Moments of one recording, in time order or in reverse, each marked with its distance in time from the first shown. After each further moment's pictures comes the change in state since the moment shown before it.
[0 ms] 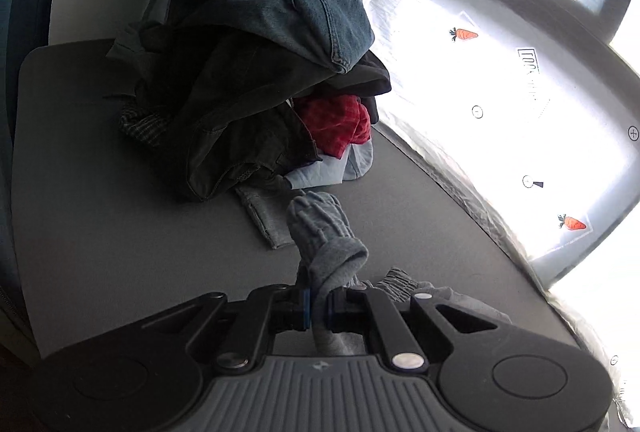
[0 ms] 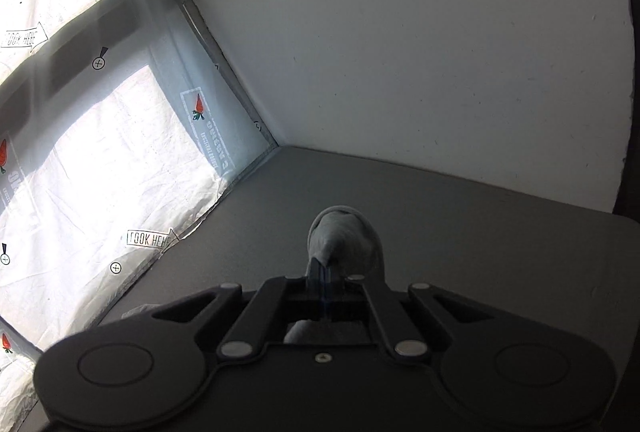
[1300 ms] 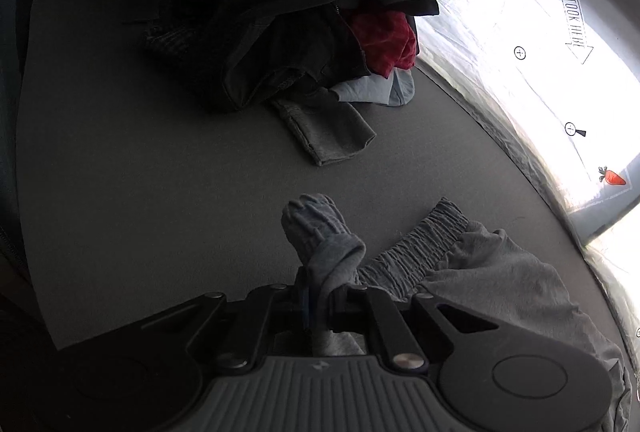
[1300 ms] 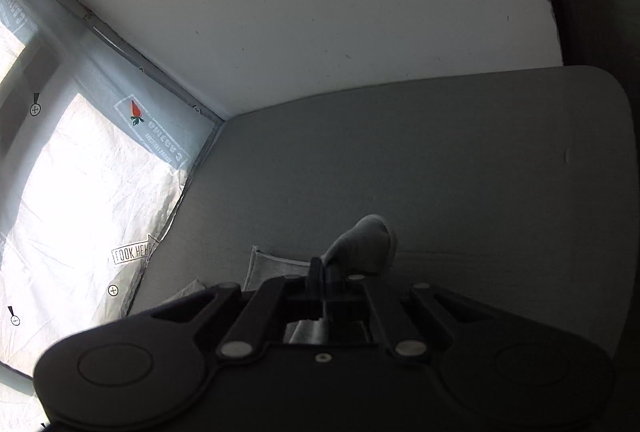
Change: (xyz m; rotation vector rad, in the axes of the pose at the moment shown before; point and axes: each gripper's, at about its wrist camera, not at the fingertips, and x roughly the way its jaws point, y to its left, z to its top) left arm 0.045 0.026 -0.039 0.004 0.163 0.092; right arm 0.036 -0.078 -0.046 0.317 0.124 -0.038
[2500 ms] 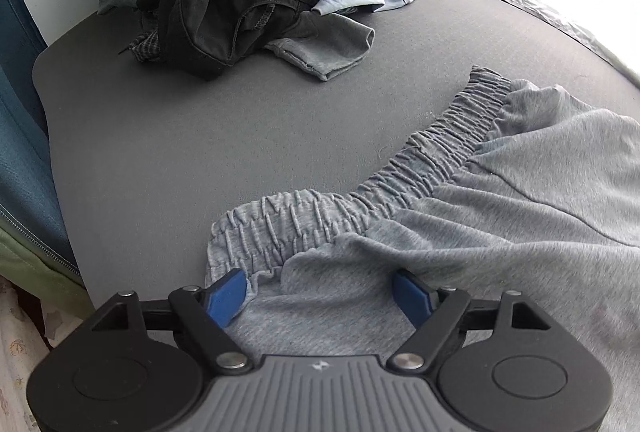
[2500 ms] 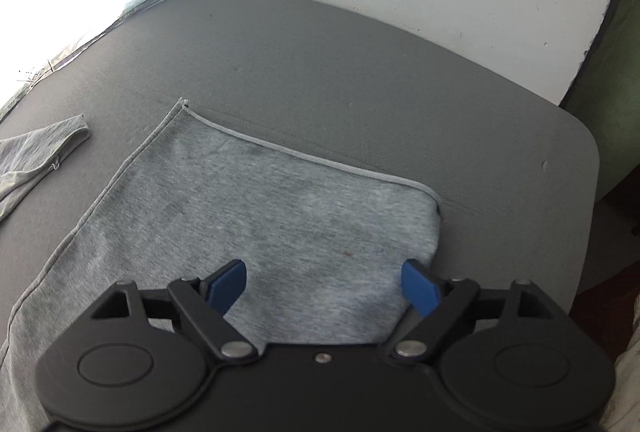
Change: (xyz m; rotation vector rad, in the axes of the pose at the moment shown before) left arm 0.025 -0.060 -0.038 0.276 0.057 0.254; right arm 0.046 0.085 -0.080 -0.481 0.064 -0.398
